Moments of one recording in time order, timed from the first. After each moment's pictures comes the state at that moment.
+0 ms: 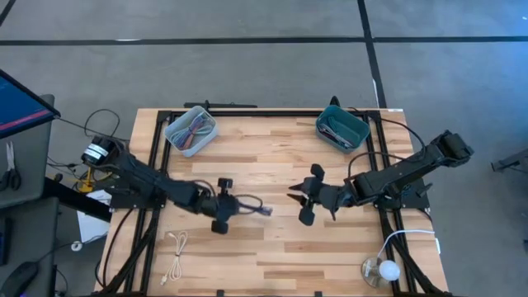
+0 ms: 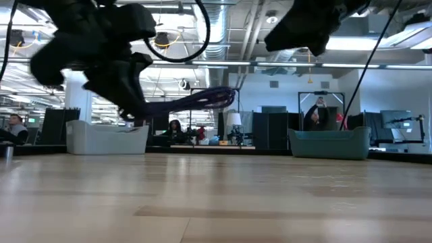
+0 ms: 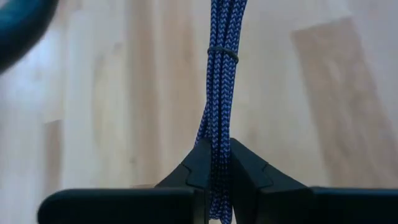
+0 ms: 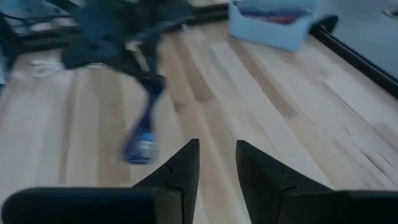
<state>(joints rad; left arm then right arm) -0.42 1.34 0.80 -0.32 -0.42 0.00 0.37 1.32 0.81 -0.07 0.56 0.38</state>
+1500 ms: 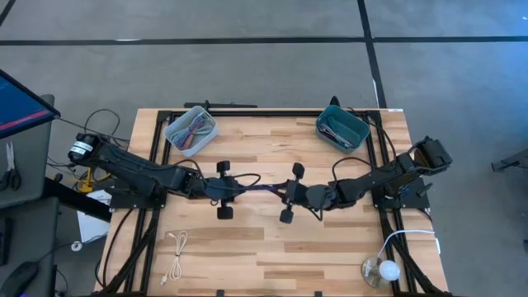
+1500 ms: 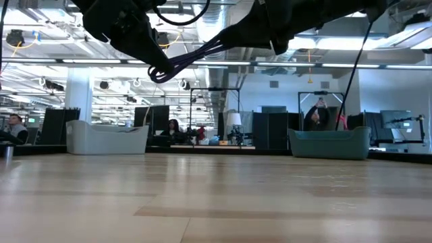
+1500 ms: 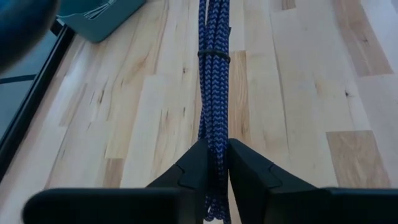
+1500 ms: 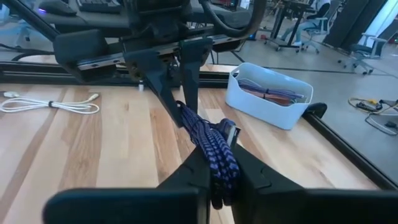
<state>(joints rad) -0.29 1.15 0.80 -0.21 -0.43 0.02 0.30 1.58 0.81 0.50 0.60 0.00</state>
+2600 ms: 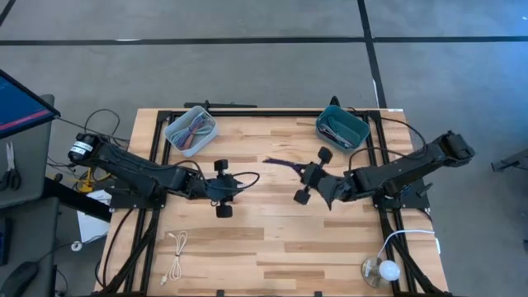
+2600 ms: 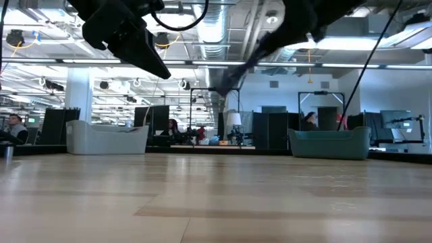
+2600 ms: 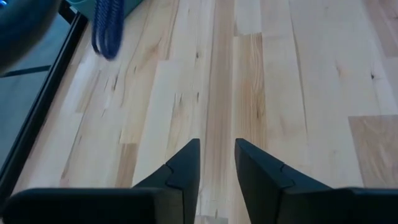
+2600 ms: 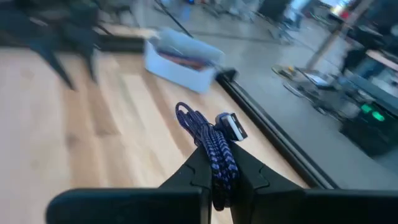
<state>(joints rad) -0.29 1.15 0.80 -0.27 -0.48 0.02 0.29 1.32 0.81 0.01 0.87 0.09</state>
